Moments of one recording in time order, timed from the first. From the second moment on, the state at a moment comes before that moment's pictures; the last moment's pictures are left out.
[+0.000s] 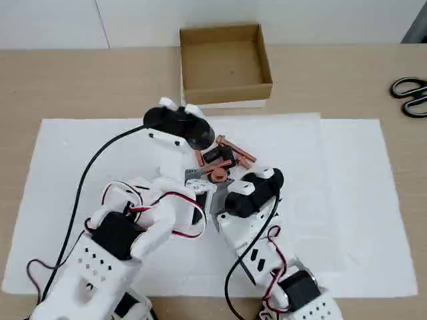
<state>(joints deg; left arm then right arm) 30.0 -49.8 39.3 68.5 20.0 -34.3 -102.8 93.5 33.9 -7.1</state>
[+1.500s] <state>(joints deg) -21.3 -50.2 29.3 84.7 4.1 -12.4 7.2 -8.1 16.3 4.7</state>
